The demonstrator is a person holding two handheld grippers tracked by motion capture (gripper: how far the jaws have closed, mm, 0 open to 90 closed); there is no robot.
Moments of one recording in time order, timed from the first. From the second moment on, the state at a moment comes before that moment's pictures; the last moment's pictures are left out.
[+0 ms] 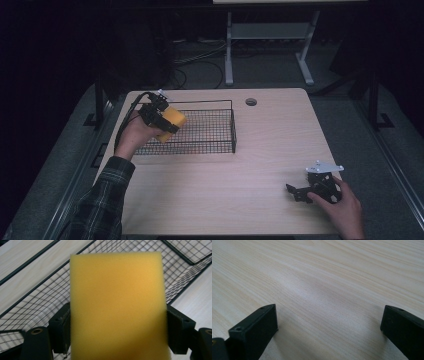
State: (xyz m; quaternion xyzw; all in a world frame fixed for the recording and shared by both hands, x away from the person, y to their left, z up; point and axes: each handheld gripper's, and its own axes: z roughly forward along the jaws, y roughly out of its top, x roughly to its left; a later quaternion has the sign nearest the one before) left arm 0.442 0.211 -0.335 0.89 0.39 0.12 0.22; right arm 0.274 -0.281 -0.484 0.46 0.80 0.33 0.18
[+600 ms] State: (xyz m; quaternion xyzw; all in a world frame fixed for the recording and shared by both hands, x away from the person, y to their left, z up) left arm 0.457 0.254 -0.344 0.86 0.44 0.14 0.21; right arm 0.274 -0.281 -0.484 0.47 0.80 0.33 0.18
